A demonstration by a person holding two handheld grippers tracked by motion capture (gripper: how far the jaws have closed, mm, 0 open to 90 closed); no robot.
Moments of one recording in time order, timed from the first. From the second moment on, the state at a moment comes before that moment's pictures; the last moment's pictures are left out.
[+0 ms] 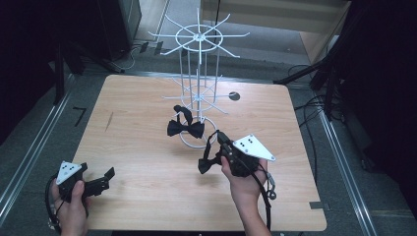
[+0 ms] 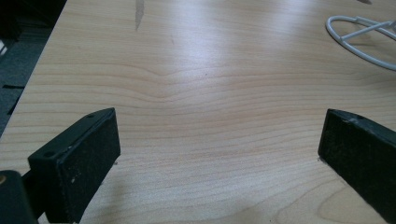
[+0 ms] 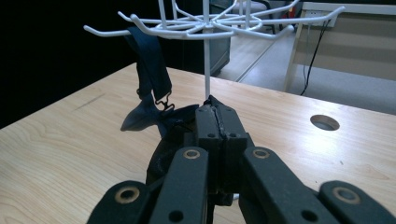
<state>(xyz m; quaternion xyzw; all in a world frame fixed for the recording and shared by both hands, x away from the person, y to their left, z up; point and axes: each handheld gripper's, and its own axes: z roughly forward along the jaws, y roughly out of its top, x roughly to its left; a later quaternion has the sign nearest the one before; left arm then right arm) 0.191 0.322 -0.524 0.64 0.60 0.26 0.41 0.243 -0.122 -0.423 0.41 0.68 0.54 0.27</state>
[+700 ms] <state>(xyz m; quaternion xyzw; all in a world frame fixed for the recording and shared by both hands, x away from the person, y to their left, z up) 0.190 0.322 -0.524 0.63 0.60 0.27 0.41 0.237 -0.103 -0.400 0.39 0.68 0.56 0.27</state>
